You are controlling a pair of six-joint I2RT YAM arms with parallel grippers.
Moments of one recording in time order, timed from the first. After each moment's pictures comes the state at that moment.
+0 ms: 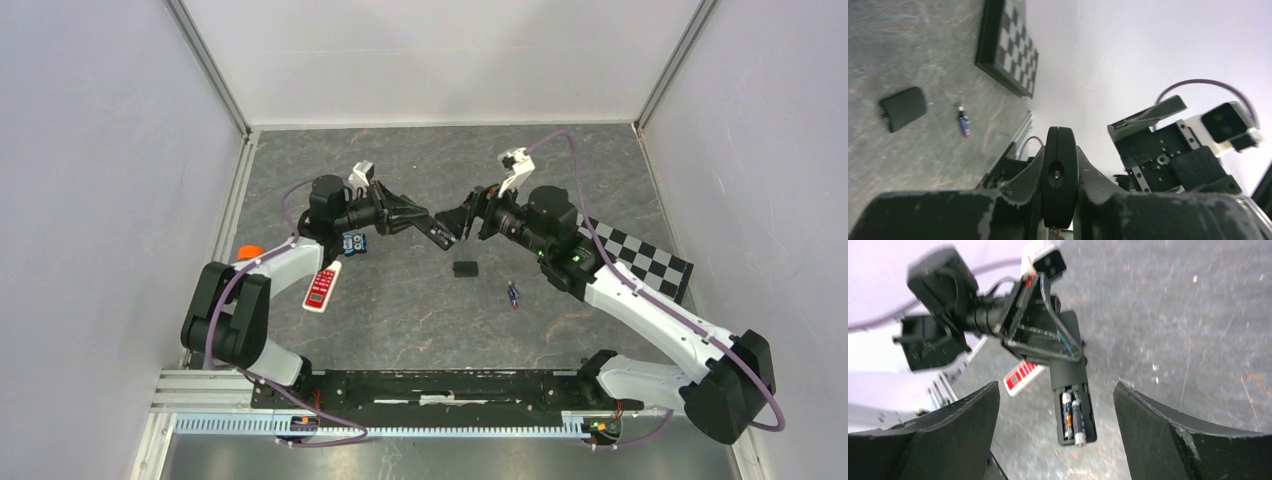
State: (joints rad) left arm -0.32 1.53 0.76 0.53 0.84 -1.34; right arm 0.70 1.16 0.91 0.05 -0.17 0.46
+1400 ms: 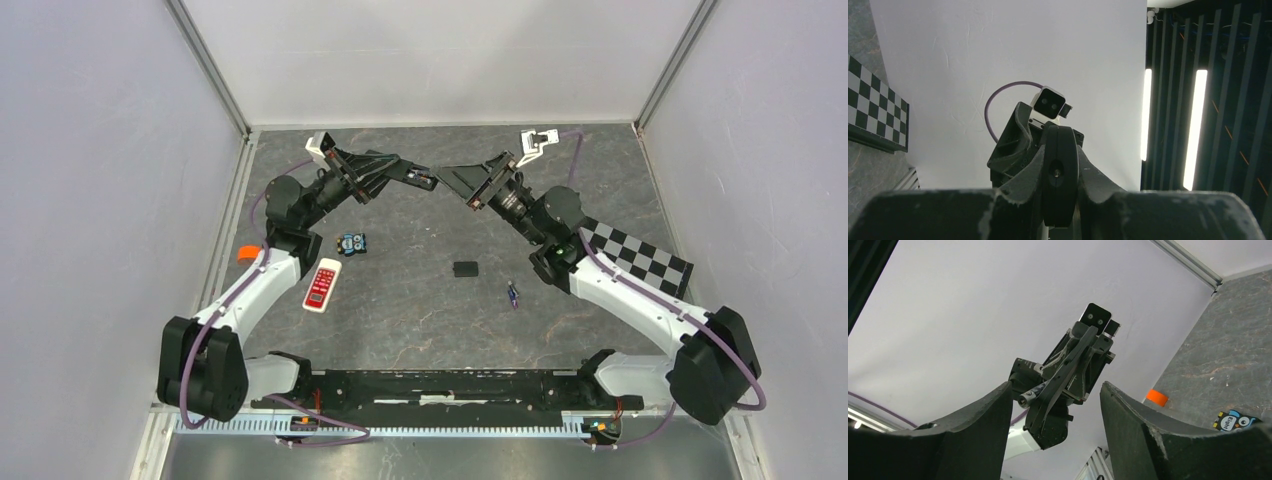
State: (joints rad) left arm -0.26 1.24 0.79 0.77 0.64 -1.87; right arm 0.67 1.24 0.86 0.72 -0.20 1.13
